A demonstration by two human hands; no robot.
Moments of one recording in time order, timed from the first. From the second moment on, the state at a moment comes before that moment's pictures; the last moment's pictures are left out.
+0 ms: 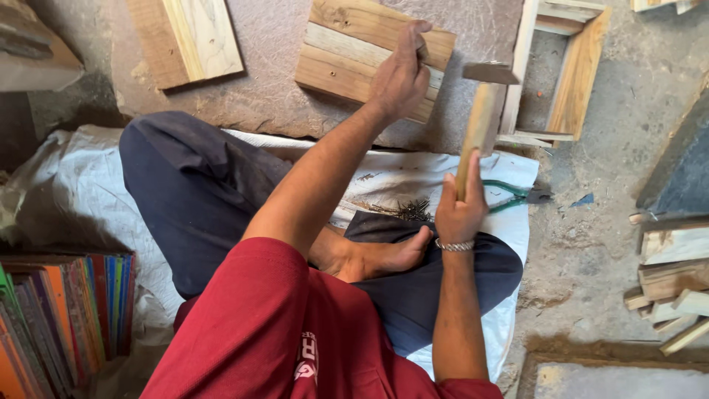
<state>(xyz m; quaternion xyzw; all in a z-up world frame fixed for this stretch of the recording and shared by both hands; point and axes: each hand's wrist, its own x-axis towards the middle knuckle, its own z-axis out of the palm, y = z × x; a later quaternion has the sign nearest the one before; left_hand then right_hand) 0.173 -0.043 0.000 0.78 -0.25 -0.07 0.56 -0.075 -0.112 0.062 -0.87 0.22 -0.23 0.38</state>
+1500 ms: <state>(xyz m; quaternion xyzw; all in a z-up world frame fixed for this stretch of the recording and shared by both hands) 0.019 0.047 0.009 0.79 -0.34 -0.26 0.44 -0.119 -0.147 0.099 -0.81 0.28 -0.05 0.50</state>
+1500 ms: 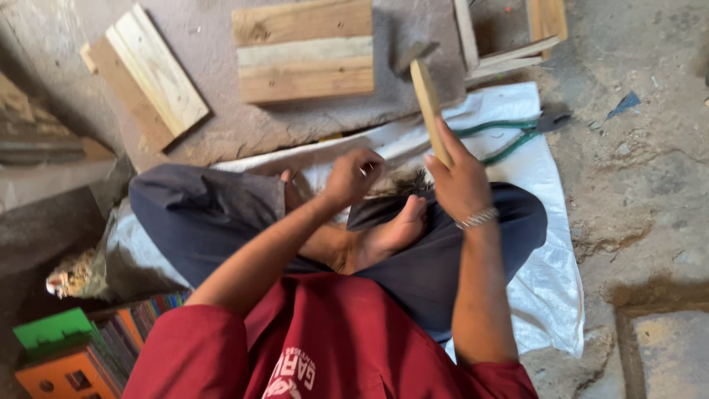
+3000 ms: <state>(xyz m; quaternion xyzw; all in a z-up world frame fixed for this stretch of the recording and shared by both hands) 0.187 -0.039 0.012 0.79 -0.39 -0.02 0.48 -0.099 -0.138 0.085 -0.61 0.39 -0.04 0.69</state>
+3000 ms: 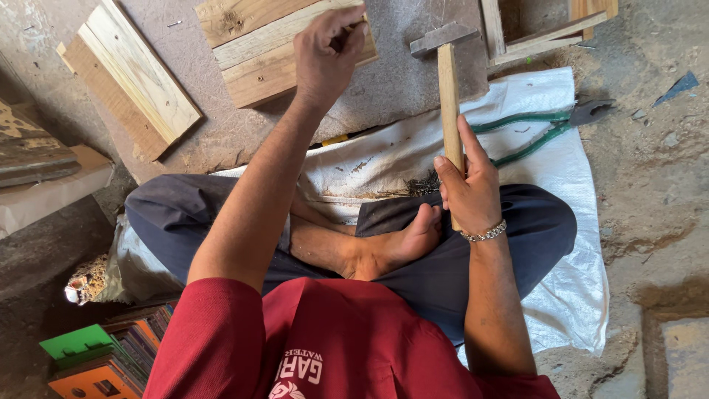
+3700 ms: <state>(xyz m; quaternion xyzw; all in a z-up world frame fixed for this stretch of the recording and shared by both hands) 0.192 -0.035 -0.004 0.75 -0.44 0.00 0.50 -0.104 -0.135 0.072 -0.64 0.39 -0.05 0.66</state>
